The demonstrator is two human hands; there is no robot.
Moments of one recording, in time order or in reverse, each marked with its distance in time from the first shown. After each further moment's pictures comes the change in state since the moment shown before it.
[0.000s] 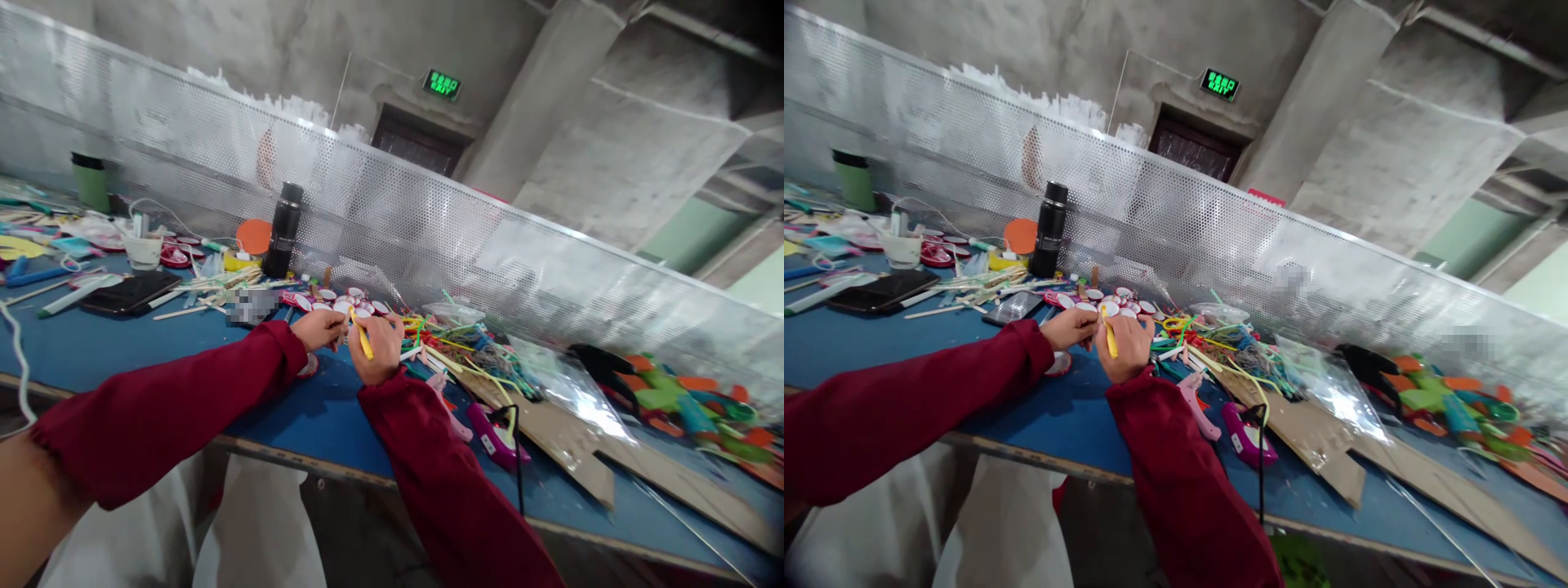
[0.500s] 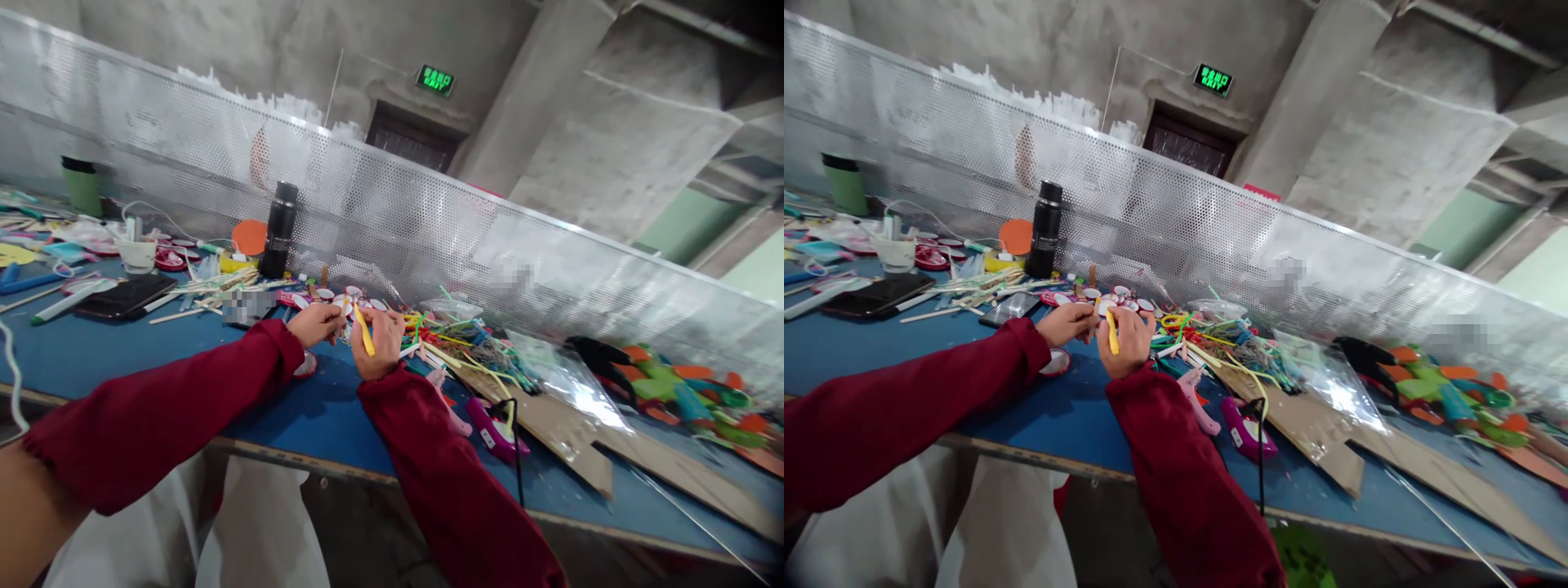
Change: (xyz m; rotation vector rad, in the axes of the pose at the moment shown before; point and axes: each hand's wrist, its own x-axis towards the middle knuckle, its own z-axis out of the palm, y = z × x) left_hand 0.001 0.002 -0.006 0.014 0.073 0.065; right_hand 0.003 -0.001 0.001 0.048 0.111 0.030
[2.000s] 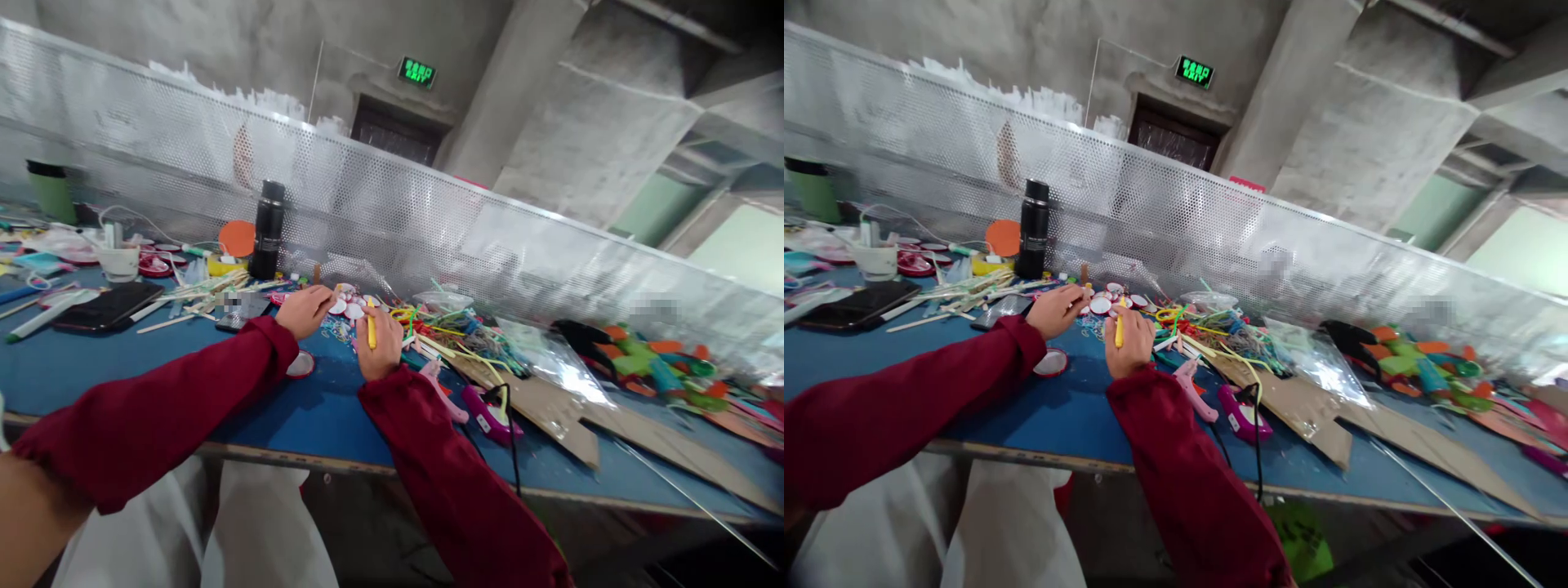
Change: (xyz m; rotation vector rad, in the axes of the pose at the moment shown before) left_hand 0.008 0.006 -0.019 0.739 0.317 0.326; right_hand -0.010 0.005 -0.007 -0.063 -0.048 0.142
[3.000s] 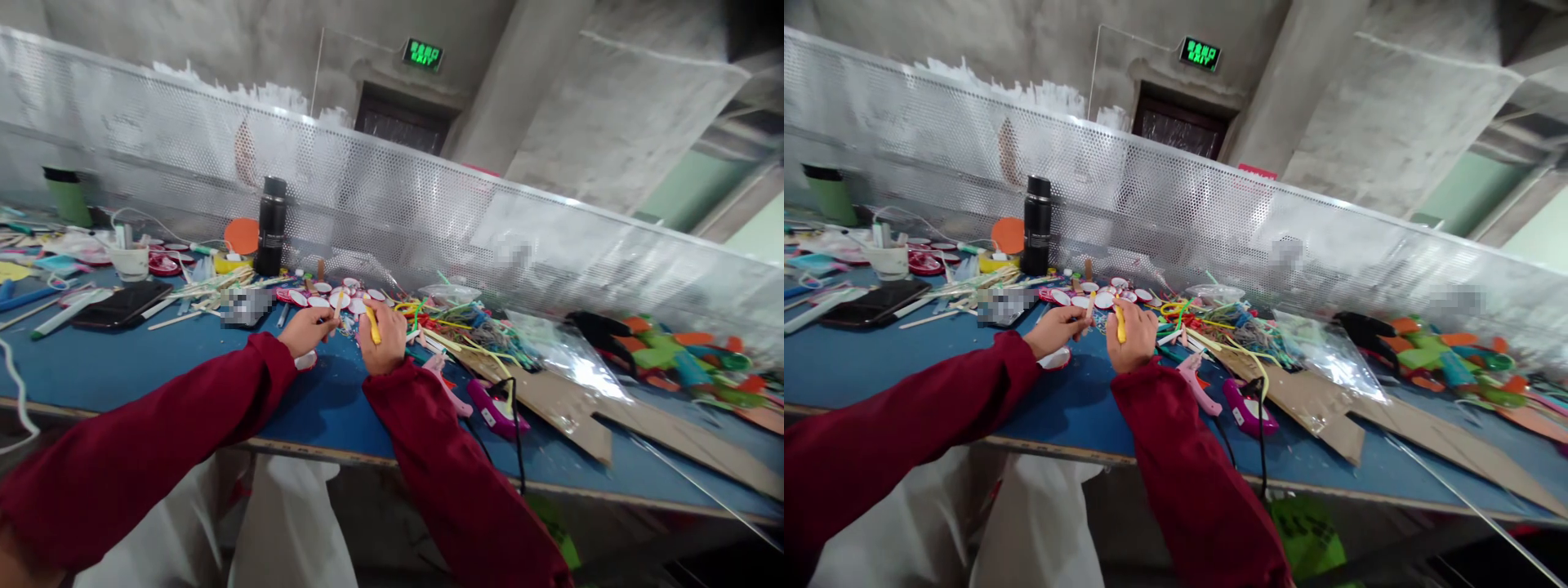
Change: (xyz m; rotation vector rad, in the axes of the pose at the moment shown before) left_hand -0.029 0.034 -0.001 -0.650 -0.219 -0.451; right_hand 0.005 -0.002 -0.008 0.081 -0.011 -0.024
